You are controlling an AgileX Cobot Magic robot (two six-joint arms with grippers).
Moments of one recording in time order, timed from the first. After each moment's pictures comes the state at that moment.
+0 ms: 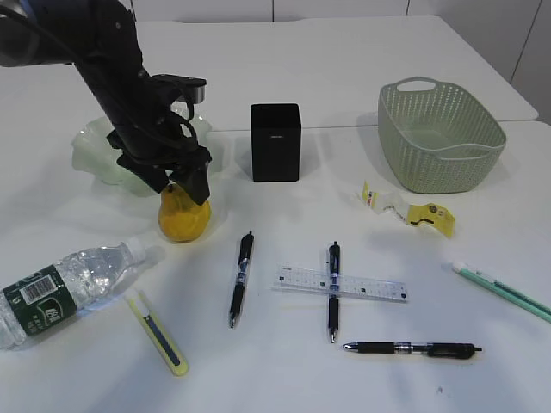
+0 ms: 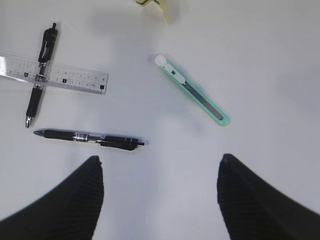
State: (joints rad) left arm -0.36 2.19 -1.80 -0.19 1.03 0.20; right arm 0.09 1.12 -0.95 0.03 1.04 0.05
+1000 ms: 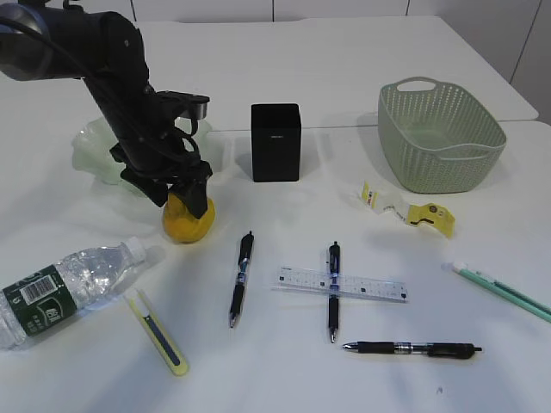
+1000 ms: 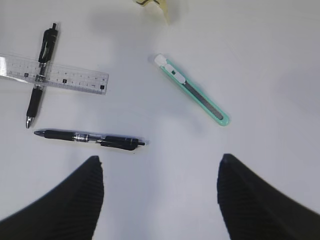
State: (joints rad) left arm -0.36 2.23 -1.80 -0.19 1.05 0.20; right arm 0.09 1.12 -0.95 0.03 1.04 0.05
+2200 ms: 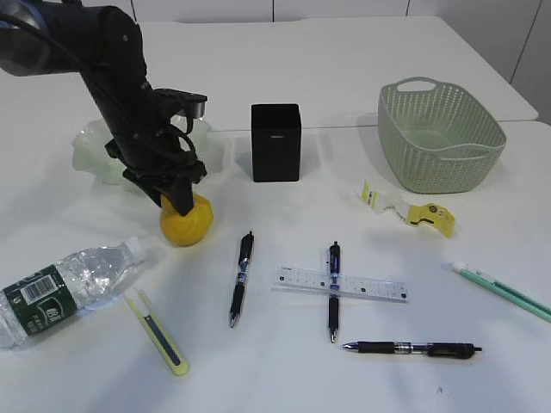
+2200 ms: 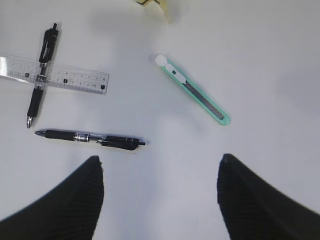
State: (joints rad) left arm -0.36 2.23 -1.81 -0.15 1.10 0.20; right arm 0.09 1.12 -0.95 0.03 1.04 0.05
